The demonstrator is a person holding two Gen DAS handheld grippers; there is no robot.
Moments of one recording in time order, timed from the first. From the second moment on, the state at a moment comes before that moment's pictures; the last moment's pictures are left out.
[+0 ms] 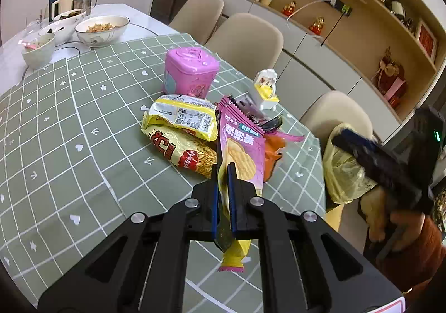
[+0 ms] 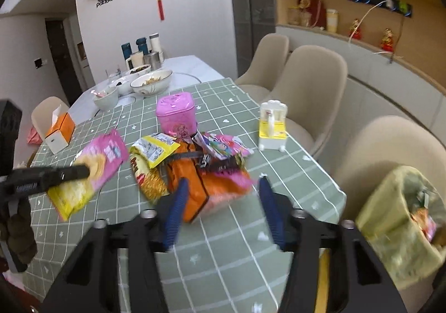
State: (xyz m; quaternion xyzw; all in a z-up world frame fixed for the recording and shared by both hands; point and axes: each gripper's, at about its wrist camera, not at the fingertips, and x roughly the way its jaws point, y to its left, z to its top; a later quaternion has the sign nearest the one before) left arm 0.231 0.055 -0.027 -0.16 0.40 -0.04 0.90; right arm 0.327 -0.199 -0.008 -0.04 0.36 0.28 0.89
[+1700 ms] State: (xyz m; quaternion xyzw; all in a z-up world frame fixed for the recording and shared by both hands) left arm 0.248 0.137 -0.069 -0.24 0.41 -0.05 0.88; right arm 0.388 -0.070 -0.054 -0.03 0.44 0.26 0.86
